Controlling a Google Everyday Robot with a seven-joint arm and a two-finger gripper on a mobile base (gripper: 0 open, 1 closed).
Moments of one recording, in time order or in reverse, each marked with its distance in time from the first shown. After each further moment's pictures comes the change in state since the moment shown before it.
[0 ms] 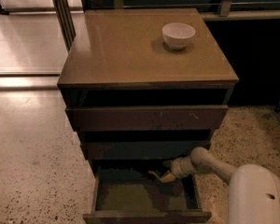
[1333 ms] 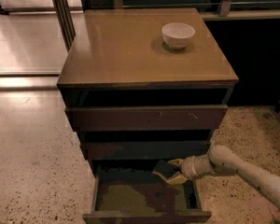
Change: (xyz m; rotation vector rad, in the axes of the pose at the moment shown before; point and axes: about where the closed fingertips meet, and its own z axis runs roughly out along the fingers) arm -0.064 0.061 -0.114 -0.032 -0.099 -0.050
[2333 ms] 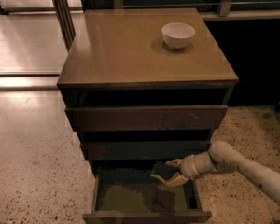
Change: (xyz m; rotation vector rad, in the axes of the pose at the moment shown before) arm -0.023 0.022 -0.013 -0.094 -0.026 -0.033
